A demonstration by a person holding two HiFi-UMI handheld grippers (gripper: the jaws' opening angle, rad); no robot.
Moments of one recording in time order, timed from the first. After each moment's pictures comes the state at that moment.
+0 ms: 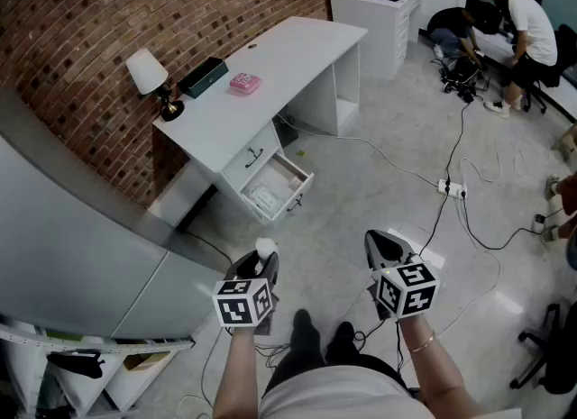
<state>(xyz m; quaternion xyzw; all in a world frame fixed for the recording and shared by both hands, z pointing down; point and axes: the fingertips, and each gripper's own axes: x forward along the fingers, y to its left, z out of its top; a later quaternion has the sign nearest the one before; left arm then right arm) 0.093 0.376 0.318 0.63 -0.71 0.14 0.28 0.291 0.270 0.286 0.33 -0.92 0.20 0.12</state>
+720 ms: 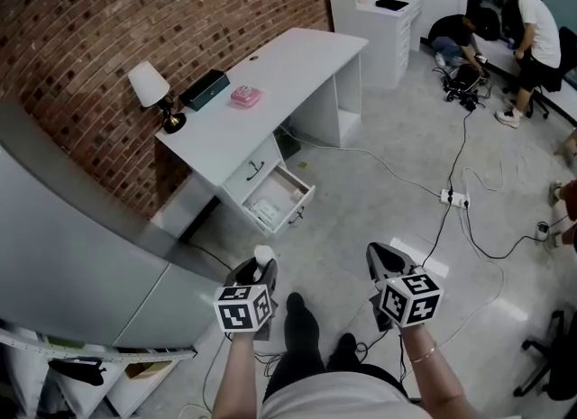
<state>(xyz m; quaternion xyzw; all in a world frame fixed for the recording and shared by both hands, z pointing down) 0.090 0.357 0.316 0.62 -0.72 0.16 0.27 0.303 0.257 0.293 0.32 -0.91 0.25 0.09</state>
